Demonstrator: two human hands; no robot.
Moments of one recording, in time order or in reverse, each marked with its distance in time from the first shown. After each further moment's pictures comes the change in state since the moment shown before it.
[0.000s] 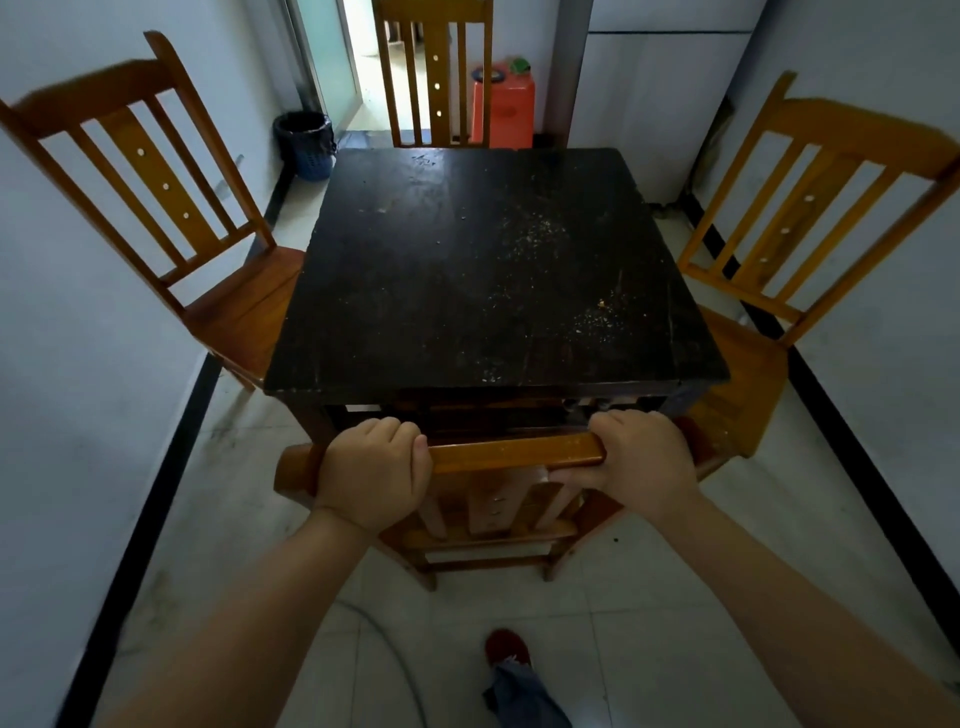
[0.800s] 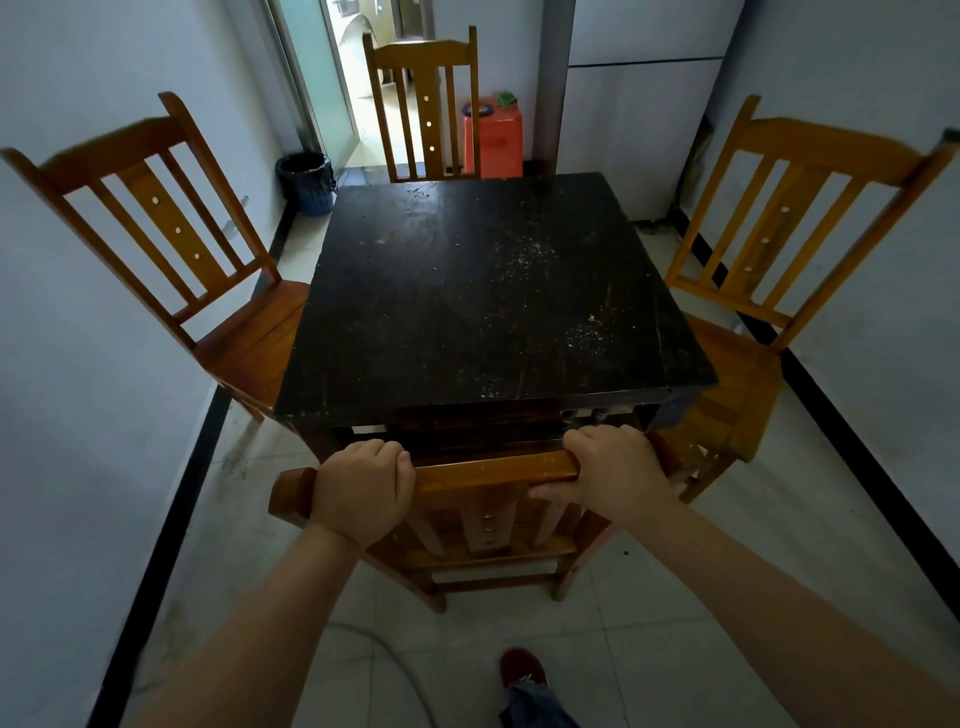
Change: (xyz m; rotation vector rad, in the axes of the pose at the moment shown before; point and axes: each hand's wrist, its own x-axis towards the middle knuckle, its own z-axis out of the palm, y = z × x) left_hand -0.007 -0.001 -0.020 -0.040 -0.143 -0.095; right_hand -0.003 -0.016 -0.009 -0.022 -0.154 0.007
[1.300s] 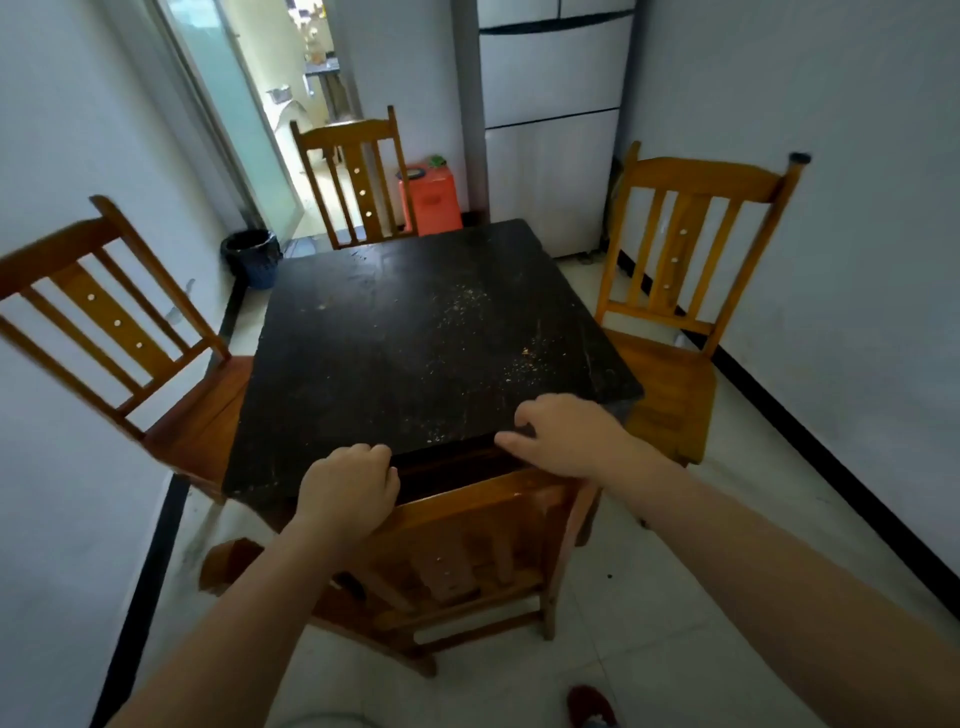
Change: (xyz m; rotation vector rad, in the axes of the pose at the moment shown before) left_hand 0.060 0.063 -0.027 0.264 -0.407 -0.016; right_hand 0.012 0.024 -0.077 0.093 -0.252 0.244
